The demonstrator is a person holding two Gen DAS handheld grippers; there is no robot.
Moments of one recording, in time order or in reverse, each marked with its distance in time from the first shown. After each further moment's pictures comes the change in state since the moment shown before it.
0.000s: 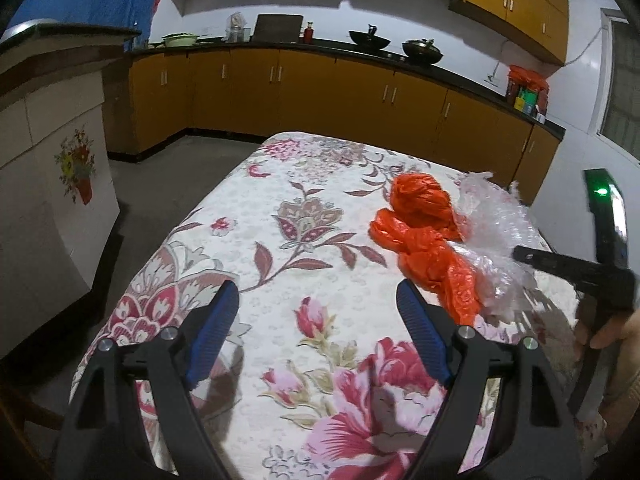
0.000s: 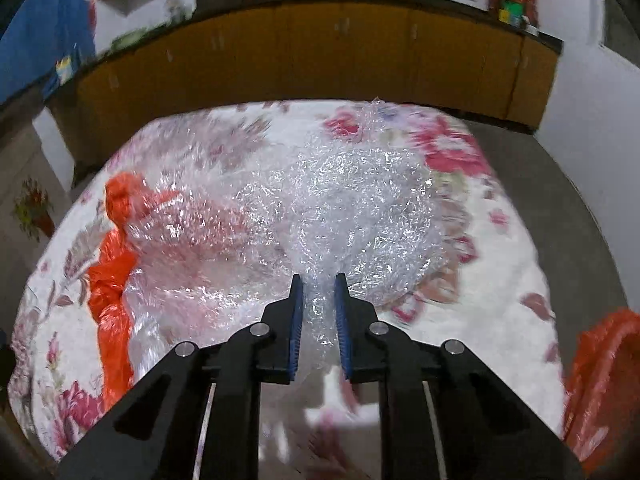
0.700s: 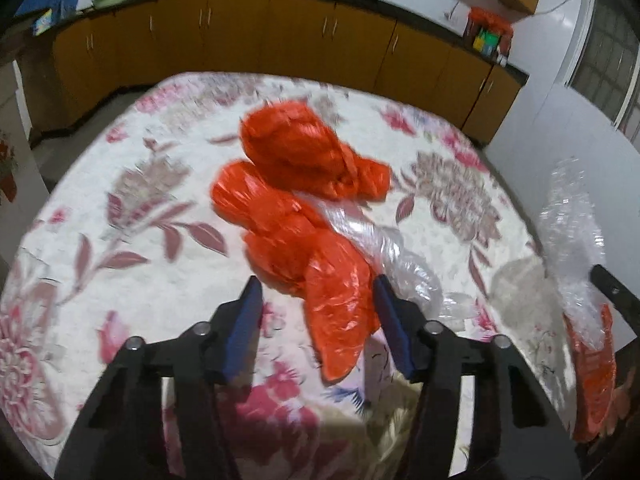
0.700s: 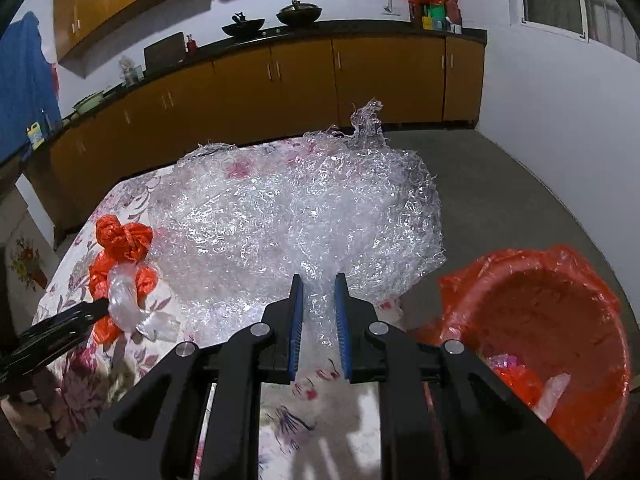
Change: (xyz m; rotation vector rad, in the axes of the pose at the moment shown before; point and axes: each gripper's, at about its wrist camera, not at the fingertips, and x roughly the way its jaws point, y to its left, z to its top) left arm 0.088 -0.100 0.006 0.074 0.268 -0.172; right arm -0.095 -0.097 -0.043 0.148 -0.102 -0.097
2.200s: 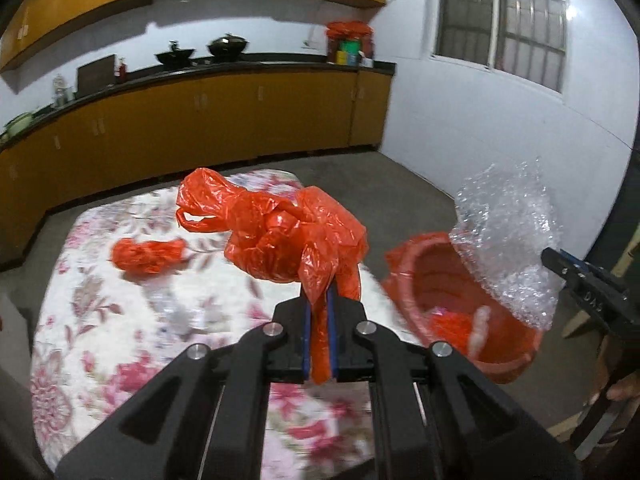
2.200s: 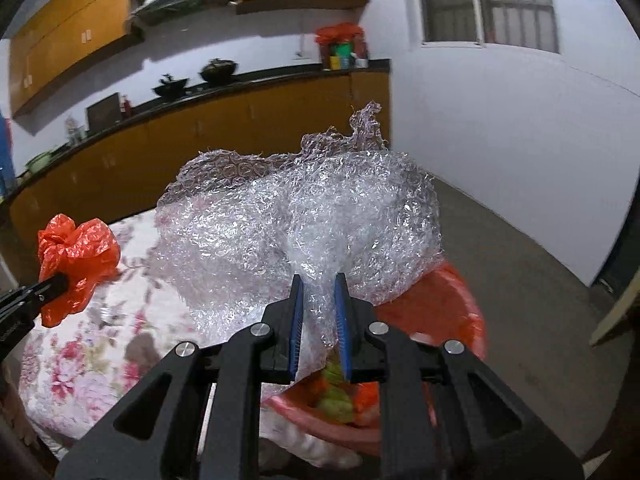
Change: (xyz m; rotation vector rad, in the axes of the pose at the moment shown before) left arm -0.154 -0.175 -0.043 0.391 -0.179 -0.226; right arm -0.161 -0.124 -0.049 0.157 -0.169 -0.251
